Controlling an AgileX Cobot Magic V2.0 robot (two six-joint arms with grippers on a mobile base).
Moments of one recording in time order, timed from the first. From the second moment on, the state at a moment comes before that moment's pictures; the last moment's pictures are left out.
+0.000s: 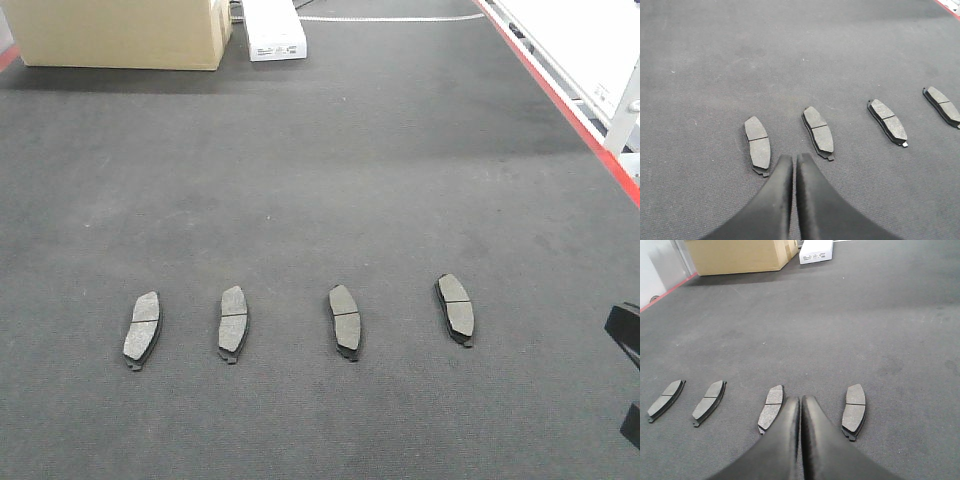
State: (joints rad) left arm -0.43 0.59 -0.63 0.18 0.66 -0.41; right arm 0.37 0.46 -0.47 -0.11 0.37 0.30
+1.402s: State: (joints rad) left arm -0.31 0.41 -0.60 -0.02 0.51 0.01; right arm 0.37 0.46 -0.47 -0.11 0.37 0.30
